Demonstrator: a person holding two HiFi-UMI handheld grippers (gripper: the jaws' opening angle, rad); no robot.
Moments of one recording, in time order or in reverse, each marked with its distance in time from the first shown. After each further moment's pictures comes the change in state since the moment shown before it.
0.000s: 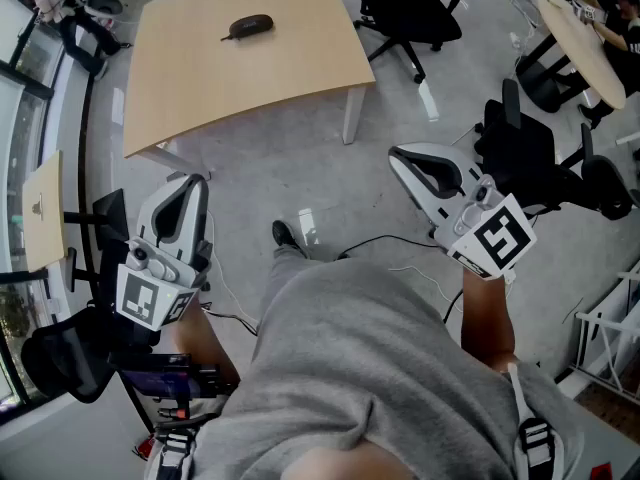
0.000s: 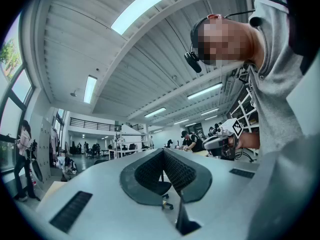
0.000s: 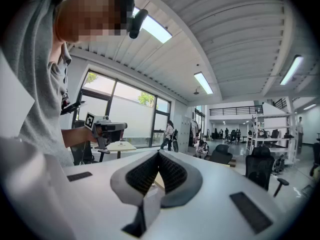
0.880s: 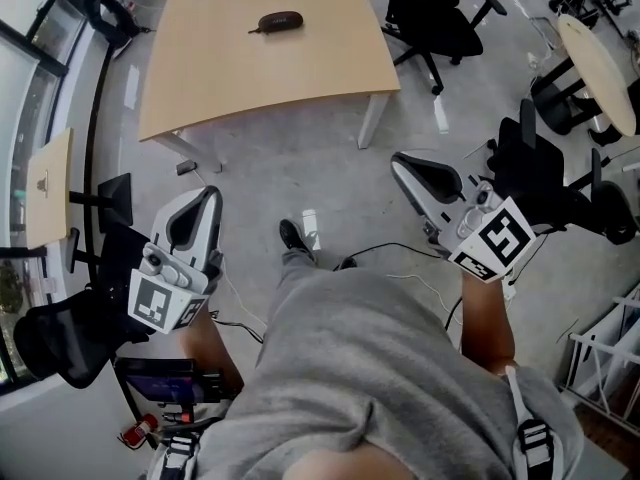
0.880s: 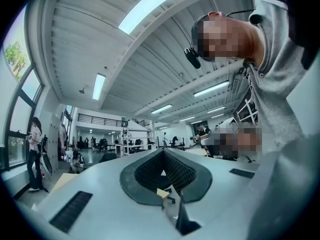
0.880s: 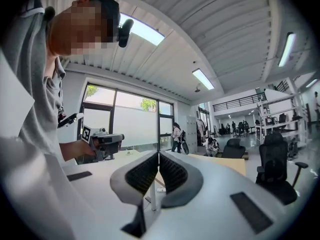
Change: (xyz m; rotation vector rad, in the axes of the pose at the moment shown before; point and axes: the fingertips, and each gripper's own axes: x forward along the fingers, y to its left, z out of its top) left arm -0.045 0.014 -0.010 -0.067 0.048 0.078; right arm 0.041 0.025 0.006 0.143 -0.052 0.083
